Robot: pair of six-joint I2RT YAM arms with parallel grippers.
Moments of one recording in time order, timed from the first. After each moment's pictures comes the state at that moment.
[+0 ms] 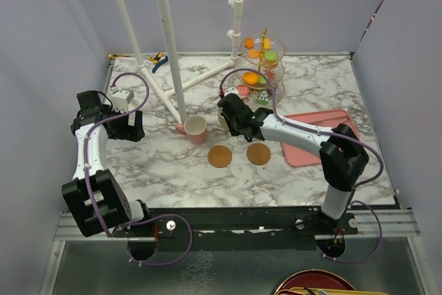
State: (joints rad) left arm 0.38 1.31 0.99 -0.70 0.49 0.50; right arm 0.85 1.84 1.35 -0.42 0.39 0.24
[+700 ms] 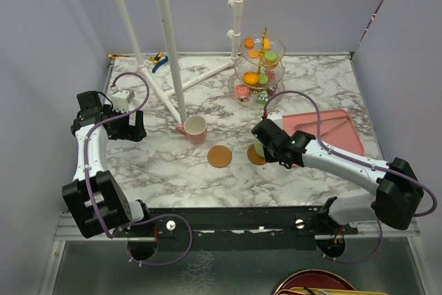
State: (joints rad) left arm 0.38 1.30 0.99 -0.70 0.53 0.49; right arm 0.85 1.34 0.91 -0.65 0.44 0.54
